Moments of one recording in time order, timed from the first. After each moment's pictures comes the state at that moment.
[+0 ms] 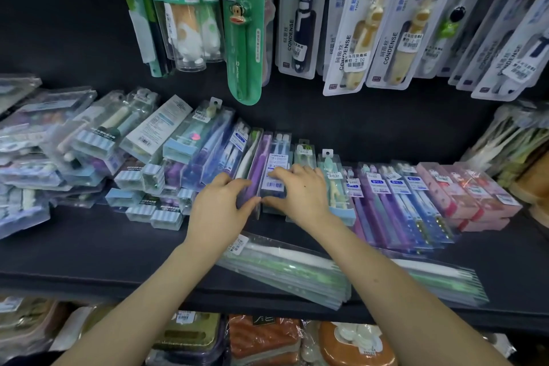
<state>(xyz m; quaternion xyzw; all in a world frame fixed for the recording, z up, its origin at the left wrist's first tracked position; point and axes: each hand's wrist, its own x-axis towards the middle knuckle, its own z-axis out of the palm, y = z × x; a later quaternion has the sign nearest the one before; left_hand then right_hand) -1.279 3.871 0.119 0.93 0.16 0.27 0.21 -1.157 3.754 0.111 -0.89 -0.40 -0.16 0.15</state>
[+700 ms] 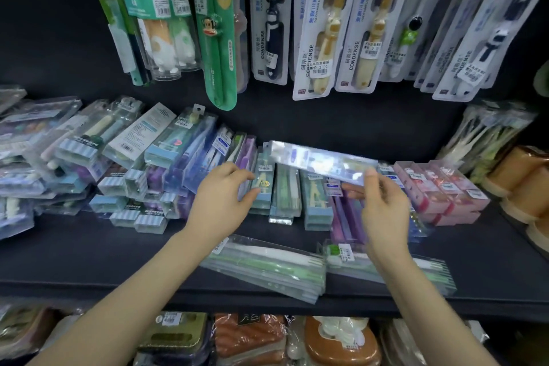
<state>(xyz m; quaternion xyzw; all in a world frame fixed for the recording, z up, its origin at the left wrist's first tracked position) -1.261 3.848 0.143 0.93 0.09 0.30 0.20 -1.174 3.633 0.142 -0.72 -0.07 -0.12 0.68</state>
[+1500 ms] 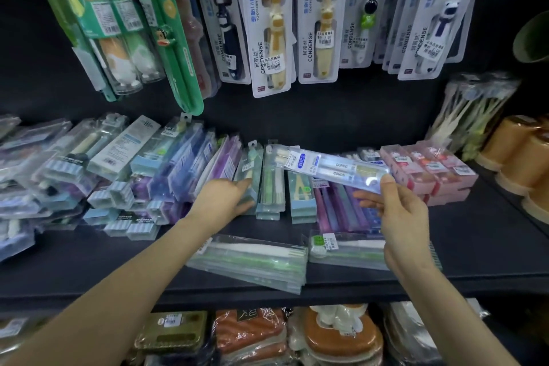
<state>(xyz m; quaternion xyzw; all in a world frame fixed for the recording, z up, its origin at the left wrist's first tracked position) -1.221 3.855 0.122 0.99 0.00 0.11 -0.08 -1.179 3.575 0.130 -0.67 -0.02 -0.07 0.74</state>
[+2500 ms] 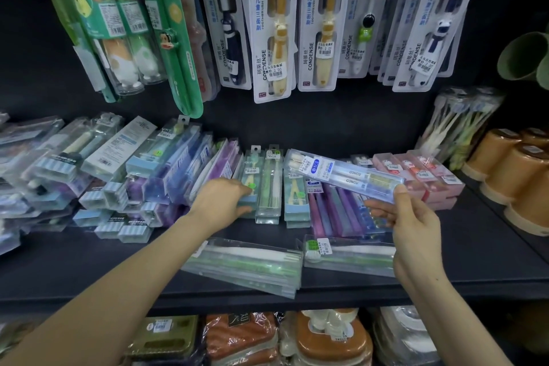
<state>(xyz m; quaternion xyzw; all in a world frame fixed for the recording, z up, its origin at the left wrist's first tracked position) -1.211 3.854 0.122 0.99 0.01 0.08 -0.07 -1.188 3.558 0.143 -0.66 0.02 -0.07 0.75</state>
